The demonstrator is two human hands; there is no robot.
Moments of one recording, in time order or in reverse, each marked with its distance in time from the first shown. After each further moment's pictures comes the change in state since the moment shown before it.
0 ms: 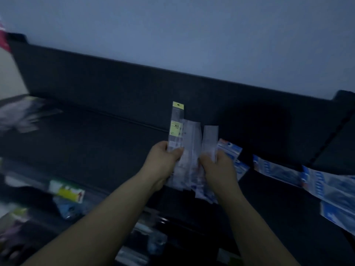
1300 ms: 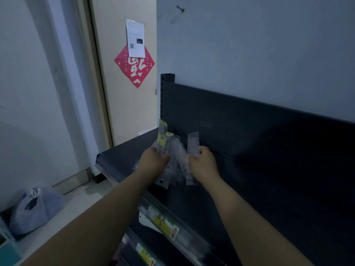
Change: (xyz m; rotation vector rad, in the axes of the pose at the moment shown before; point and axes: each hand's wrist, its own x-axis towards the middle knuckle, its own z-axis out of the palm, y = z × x) left_hand 0.137 0.058 -0.488 0.469 0.596 -0.038; right_hand 0.083 -0.143 0.514 -0.132 -0.412 -0.160
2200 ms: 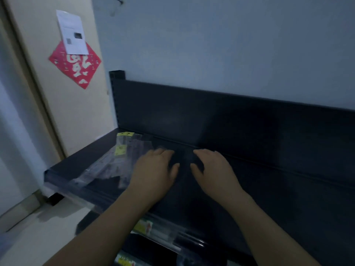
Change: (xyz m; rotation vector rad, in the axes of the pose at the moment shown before) left_hand -0.075 0.032 0.033 0.659 -0.105 0.898; right_hand -0.099 0.010 -0.097 -0.715 0.150 -0.267
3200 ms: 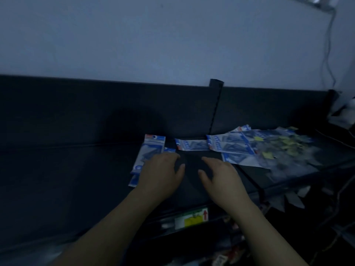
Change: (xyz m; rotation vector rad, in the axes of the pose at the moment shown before) left_hand -0.063 0.499 0.104 -0.482 -0.220 0.510; right_hand -0.361 0.287 -0.252 -0.293 0.193 0.706
